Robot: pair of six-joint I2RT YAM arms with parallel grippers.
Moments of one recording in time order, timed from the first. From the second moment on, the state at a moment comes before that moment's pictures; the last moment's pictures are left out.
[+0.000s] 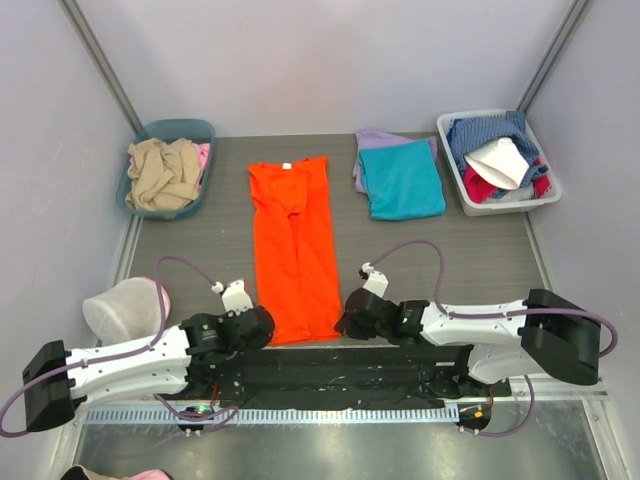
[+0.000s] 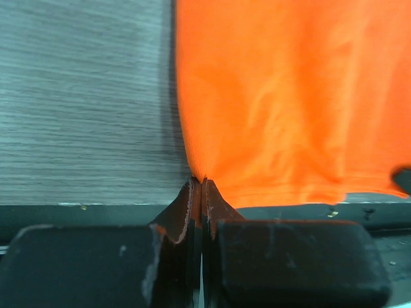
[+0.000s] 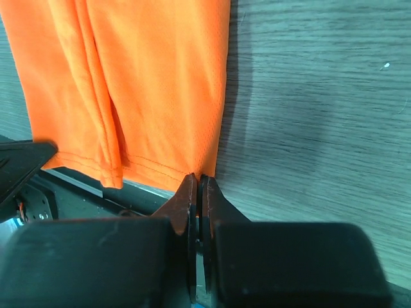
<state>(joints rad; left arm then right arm) -1.14 0.79 0.36 -0.67 -0.45 -1.34 1.16 1.29 0.51 -0.09 0.24 1.19</state>
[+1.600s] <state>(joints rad) -0.52 1.45 0.77 -0.10 -0.40 -0.62 0.66 1.87 1.19 0.02 0.05 0.79</state>
